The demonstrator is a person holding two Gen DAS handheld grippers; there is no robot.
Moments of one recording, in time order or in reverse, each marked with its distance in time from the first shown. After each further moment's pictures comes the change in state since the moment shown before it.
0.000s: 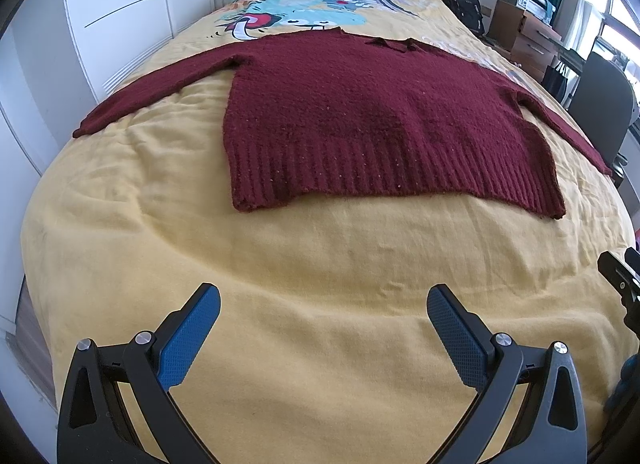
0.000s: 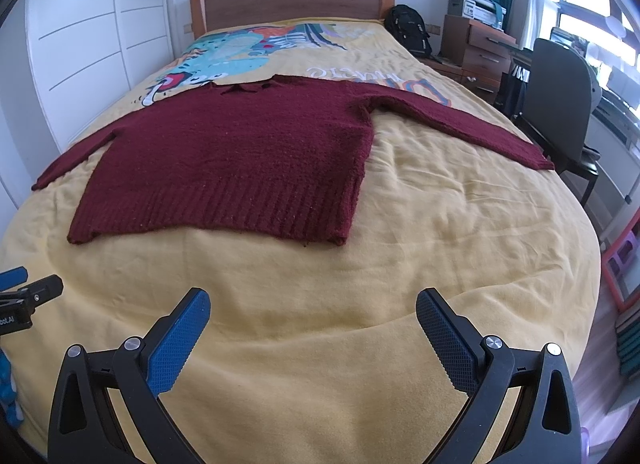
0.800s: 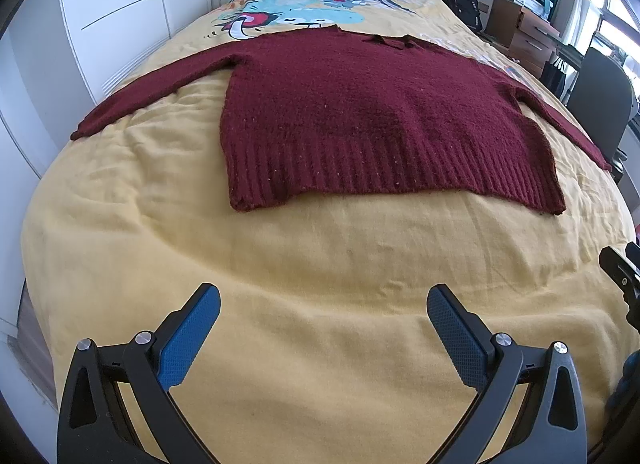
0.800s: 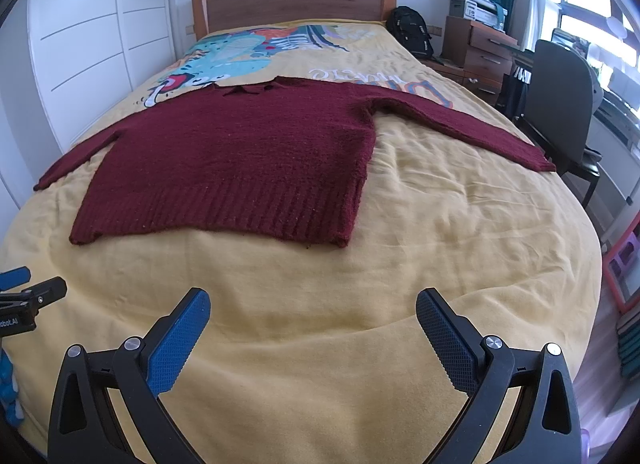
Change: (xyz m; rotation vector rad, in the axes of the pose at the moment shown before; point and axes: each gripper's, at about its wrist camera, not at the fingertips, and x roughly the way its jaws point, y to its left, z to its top) left arm 0.001 -0.002 0.003 0.016 0.005 0.005; right arm -0.001 0.001 0.001 -0.001 -0.003 0.002
